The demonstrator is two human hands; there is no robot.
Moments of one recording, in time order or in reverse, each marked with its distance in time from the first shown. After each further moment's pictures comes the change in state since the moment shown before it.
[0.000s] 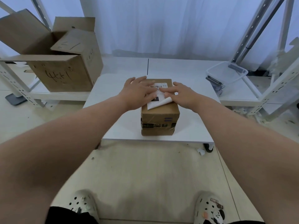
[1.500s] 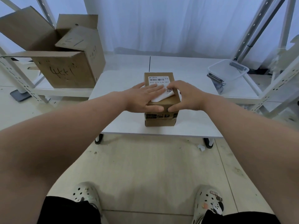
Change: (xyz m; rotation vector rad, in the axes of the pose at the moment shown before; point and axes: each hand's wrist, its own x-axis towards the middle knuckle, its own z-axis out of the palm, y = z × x) left_hand -0.021 0.006 -0.003 0.094 -0.296 0.225; right_hand -0.023 0.007 -0.006 -0.143 -0.048 -0.247
